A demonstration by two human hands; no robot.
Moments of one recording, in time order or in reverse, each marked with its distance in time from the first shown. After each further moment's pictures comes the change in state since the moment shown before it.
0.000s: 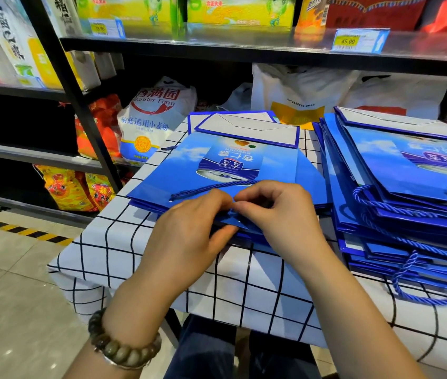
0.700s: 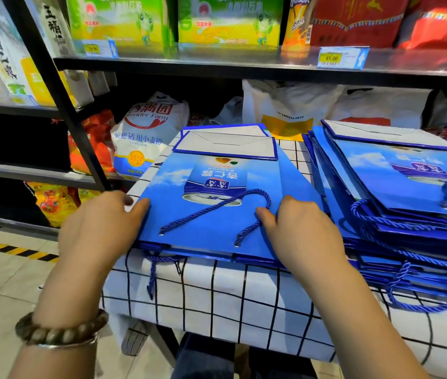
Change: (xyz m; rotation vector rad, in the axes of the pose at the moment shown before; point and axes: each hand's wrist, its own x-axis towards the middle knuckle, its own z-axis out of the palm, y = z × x) left_hand 0.027 -0.060 -0.045 0.378 0.011 -0.598; right_hand -0.003 -0.016 -0.019 -0.907 0.034 0.221
